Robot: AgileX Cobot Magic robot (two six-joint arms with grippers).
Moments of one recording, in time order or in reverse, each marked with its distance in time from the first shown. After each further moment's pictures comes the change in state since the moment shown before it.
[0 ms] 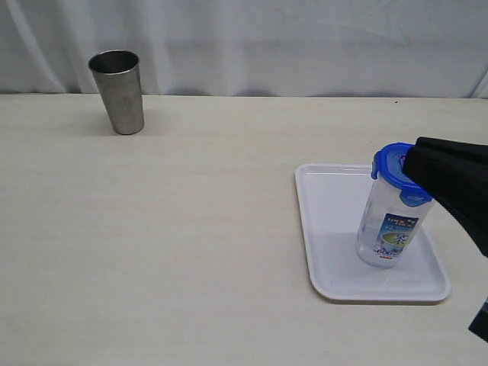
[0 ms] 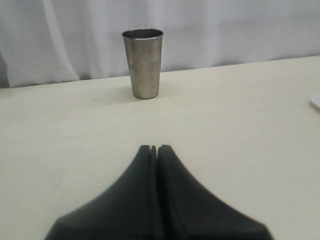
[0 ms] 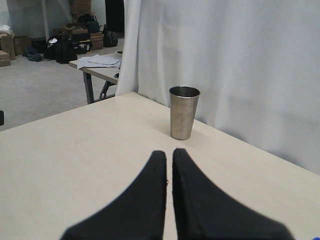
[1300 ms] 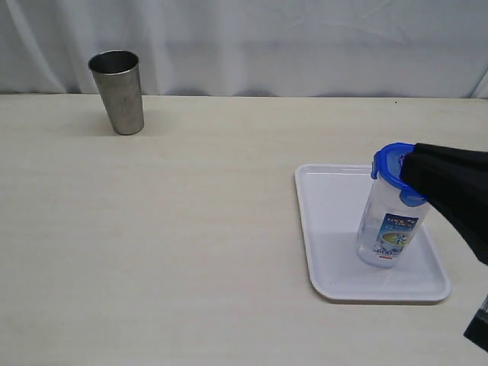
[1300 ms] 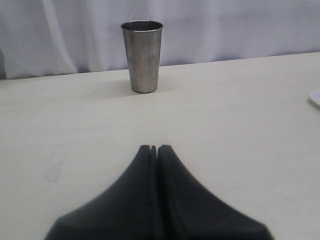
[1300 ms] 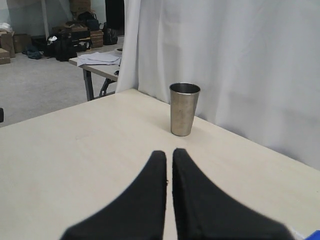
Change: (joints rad) left arm 0.000 0.000 0.000 0.000 0.013 -0.018; right arm 0.000 0.000 0.014 0.000 -0.003 0.000
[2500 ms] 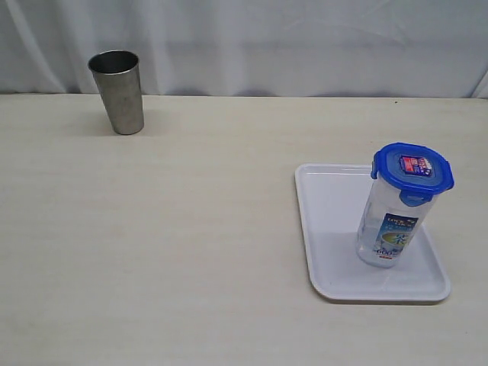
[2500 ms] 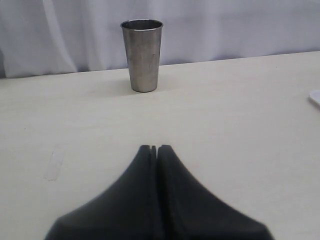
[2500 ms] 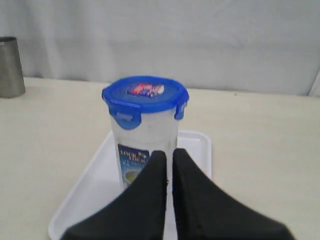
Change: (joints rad) left arm 0.000 0.000 0.000 0.000 0.004 0.000; right arm -0.612 -0.538 0.426 0.040 0.146 -0.002
